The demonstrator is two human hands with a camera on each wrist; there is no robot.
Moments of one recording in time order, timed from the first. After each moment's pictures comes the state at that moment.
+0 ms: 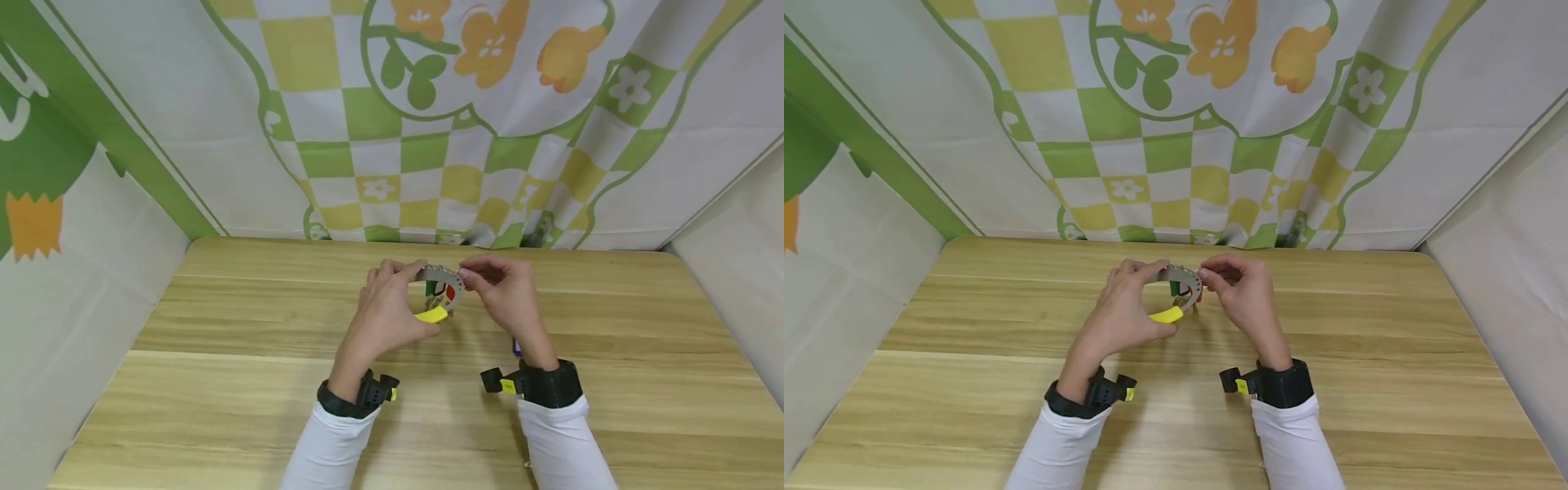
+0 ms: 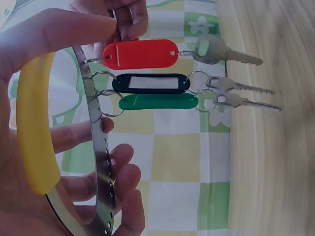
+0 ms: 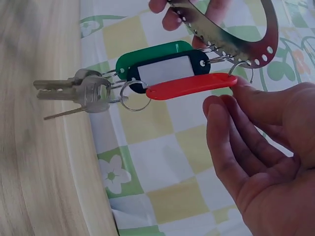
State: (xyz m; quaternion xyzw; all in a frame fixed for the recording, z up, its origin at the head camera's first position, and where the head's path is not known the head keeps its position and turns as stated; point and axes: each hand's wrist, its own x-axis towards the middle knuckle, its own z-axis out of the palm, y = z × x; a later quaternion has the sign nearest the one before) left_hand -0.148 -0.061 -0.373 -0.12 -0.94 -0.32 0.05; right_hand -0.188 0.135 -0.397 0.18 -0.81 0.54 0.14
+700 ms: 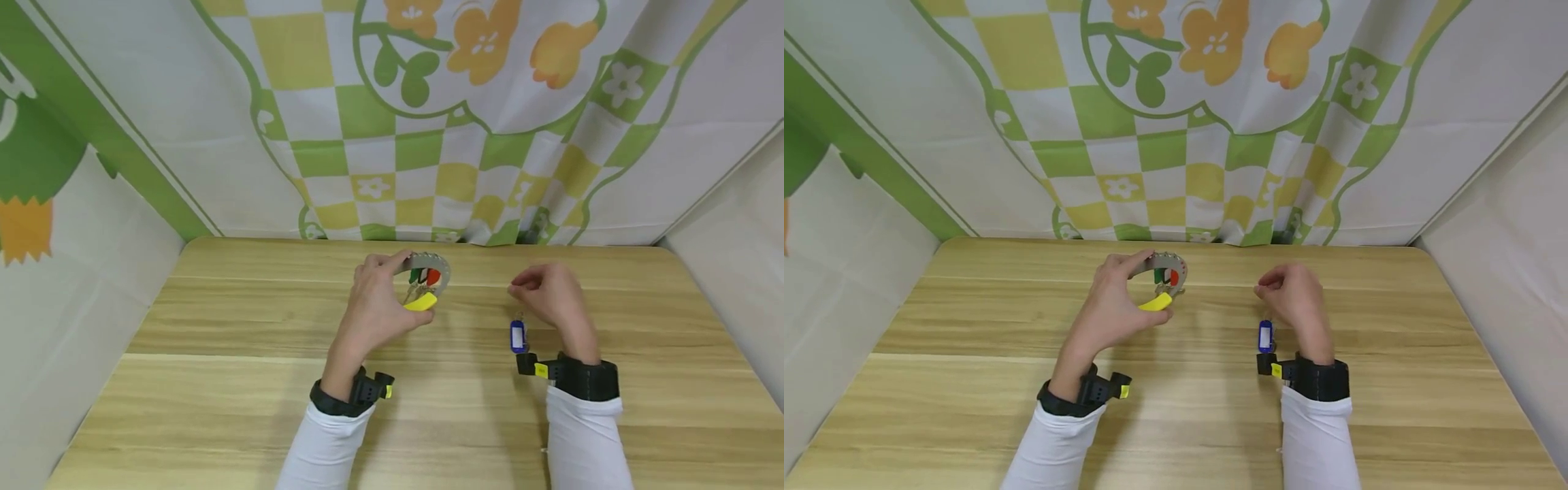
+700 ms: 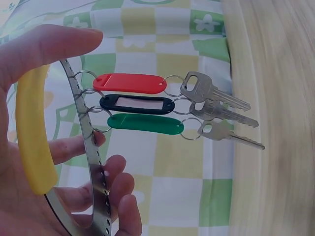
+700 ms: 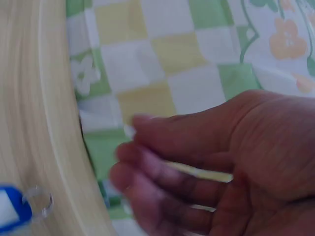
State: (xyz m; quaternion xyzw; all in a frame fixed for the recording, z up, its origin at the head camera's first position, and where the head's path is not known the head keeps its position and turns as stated) left_hand -0.151 -0.065 -0.370 -0.09 -0.92 -0.37 0.07; right_hand -0.188 0.209 -0.392 0.06 -0.94 0.33 0.02
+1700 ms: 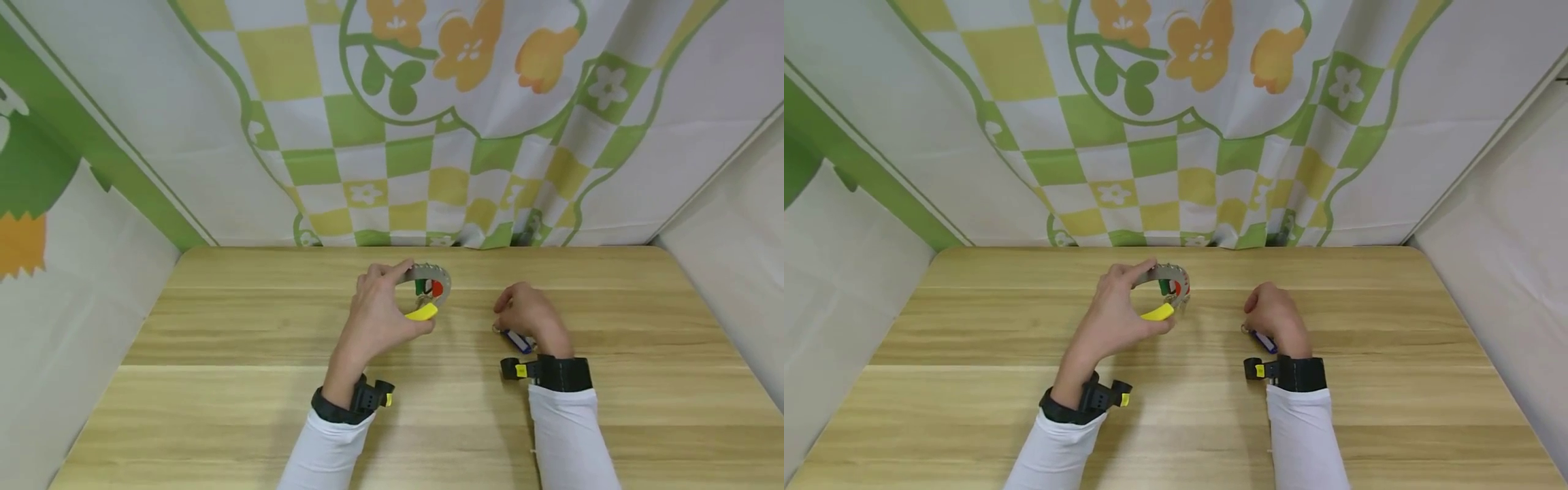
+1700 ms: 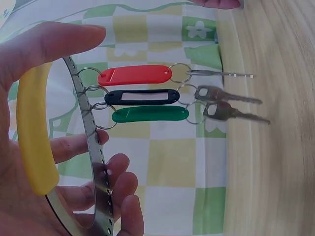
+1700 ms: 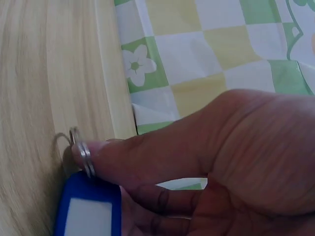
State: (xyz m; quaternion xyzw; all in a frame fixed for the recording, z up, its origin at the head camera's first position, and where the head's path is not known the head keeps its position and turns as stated) left_hand -0.151 -0.056 -0.376 -0.11 -0.93 -0.36 0.05; right_hand -0.198 0.204 -0.426 0.02 -0.94 0.30 -0.16
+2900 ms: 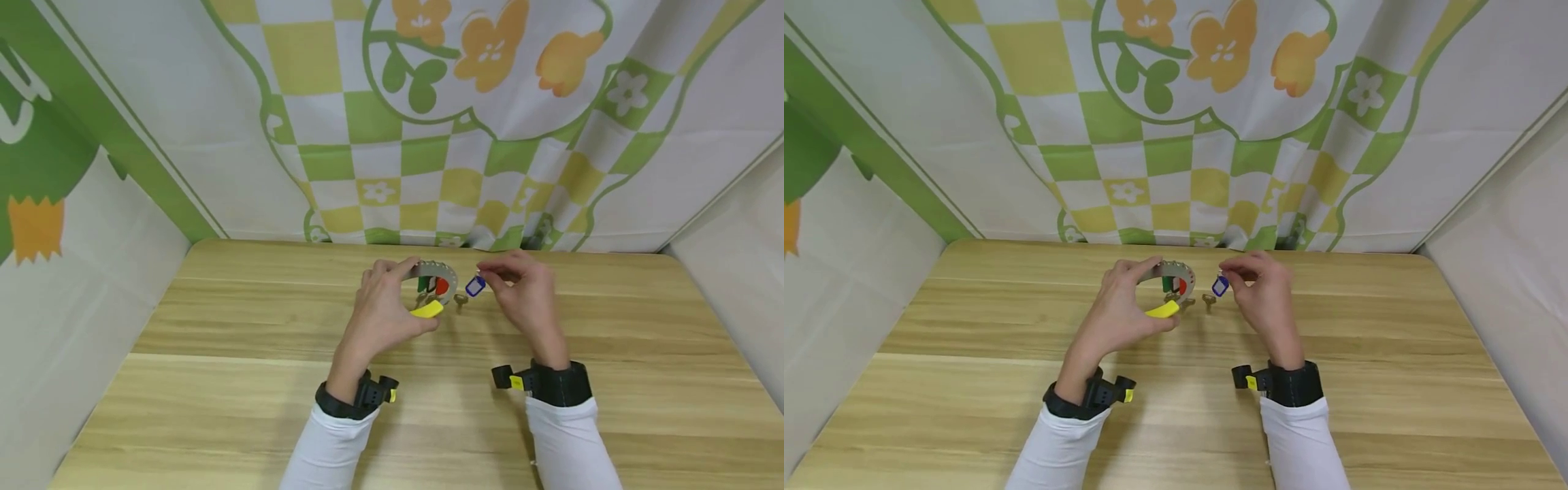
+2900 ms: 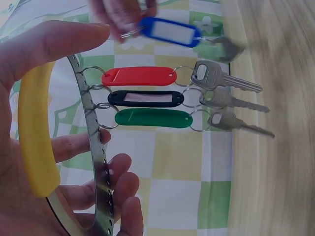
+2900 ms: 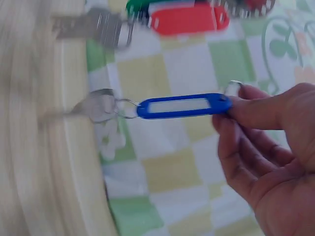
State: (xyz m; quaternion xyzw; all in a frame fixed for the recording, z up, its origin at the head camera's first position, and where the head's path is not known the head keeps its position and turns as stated) left_hand -0.150 -0.065 -0.372 -0.10 -0.93 -0.35 0.06; right_hand -0.194 0.156 -0.400 0.20 -0.83 0.46 0.25
